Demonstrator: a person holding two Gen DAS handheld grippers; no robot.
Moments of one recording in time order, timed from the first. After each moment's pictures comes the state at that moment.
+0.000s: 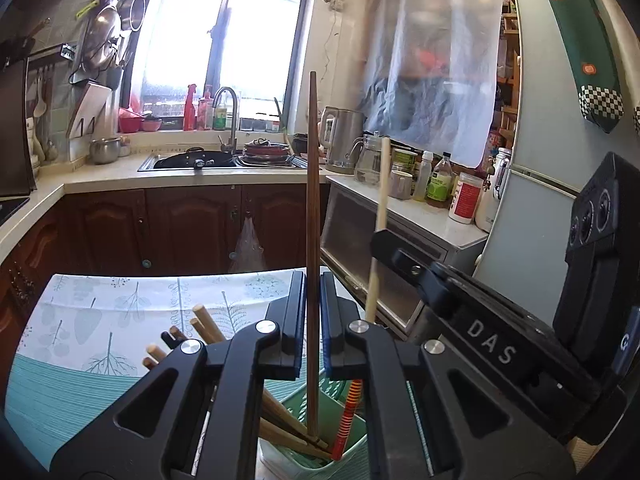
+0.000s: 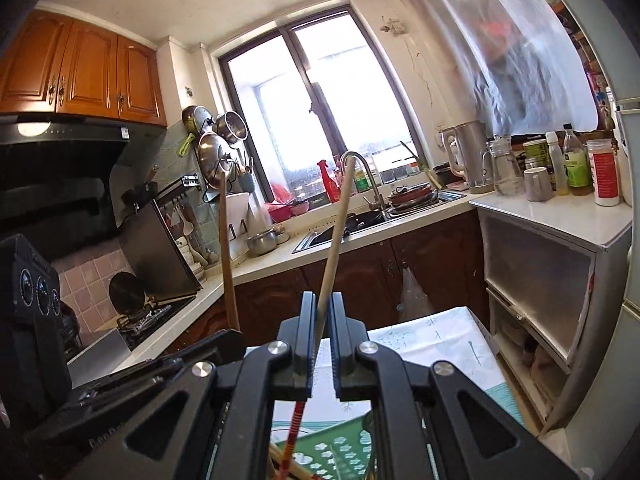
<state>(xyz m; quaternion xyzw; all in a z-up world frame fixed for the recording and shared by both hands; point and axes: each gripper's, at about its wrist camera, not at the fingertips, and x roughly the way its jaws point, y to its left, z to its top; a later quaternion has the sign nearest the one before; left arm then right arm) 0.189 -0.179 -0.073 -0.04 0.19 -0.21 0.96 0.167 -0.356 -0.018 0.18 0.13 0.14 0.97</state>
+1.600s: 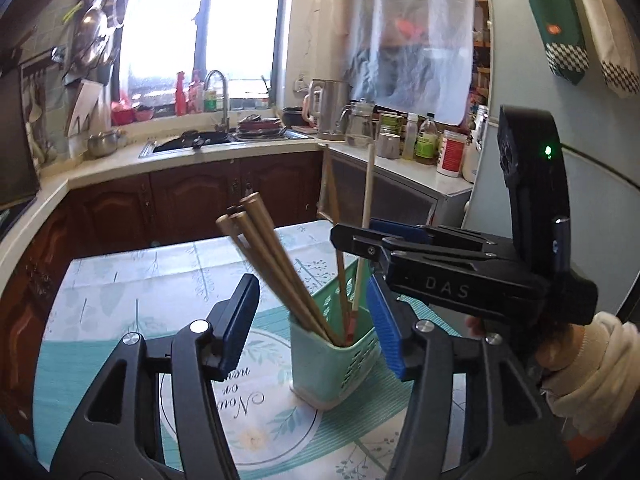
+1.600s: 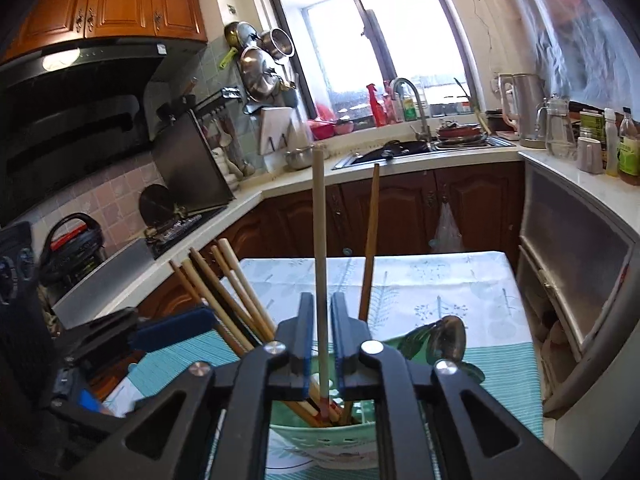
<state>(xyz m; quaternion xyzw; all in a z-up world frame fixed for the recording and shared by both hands) 0.115 -0.115 -0.106 0.01 0.23 -0.22 0.95 0.168 -0.326 -0.043 0.10 0.26 0.23 0.93</state>
